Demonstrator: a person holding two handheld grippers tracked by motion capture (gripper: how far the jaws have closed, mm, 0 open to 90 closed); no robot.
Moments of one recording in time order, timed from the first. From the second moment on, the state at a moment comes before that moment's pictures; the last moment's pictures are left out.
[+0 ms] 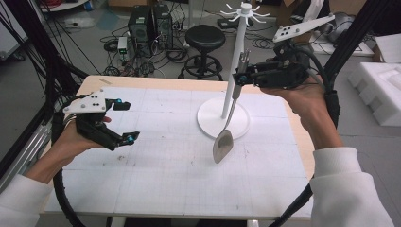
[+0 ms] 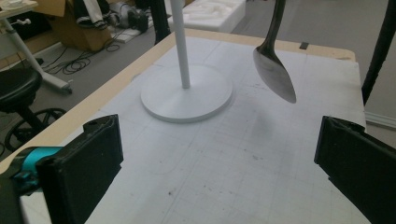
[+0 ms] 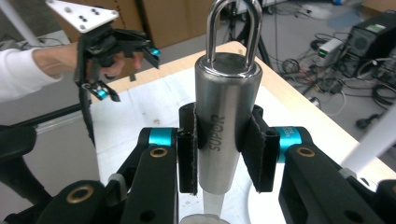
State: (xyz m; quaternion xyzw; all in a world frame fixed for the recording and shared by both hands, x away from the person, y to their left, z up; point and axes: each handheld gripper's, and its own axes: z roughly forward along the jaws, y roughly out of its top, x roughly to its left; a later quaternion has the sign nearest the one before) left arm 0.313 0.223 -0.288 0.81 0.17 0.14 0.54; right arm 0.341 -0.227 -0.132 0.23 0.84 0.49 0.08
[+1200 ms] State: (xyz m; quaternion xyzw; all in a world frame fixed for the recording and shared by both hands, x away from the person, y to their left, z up) left arm 0.300 0.261 -0.337 0.79 0.20 0.13 0.56; right arm 0.398 -0.228 -0.114 0.32 0.83 0.44 0.13
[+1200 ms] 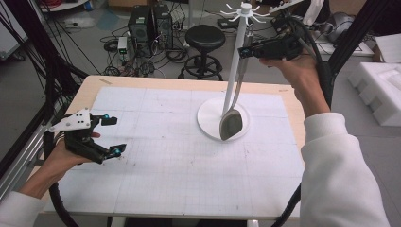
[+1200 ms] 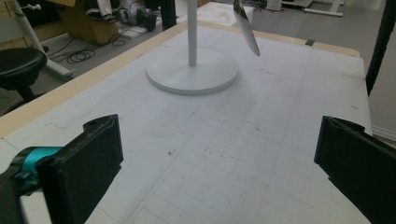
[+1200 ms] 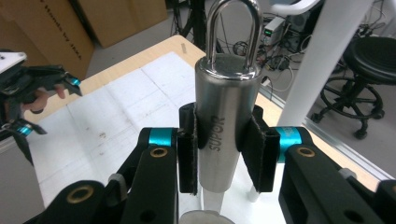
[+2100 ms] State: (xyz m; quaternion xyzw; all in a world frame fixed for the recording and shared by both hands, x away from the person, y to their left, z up) left arm 0.300 0.268 -0.342 0.80 0.20 0.14 0.55; right arm 0.419 -0.220 -0.115 0.35 0.82 0.42 0.14
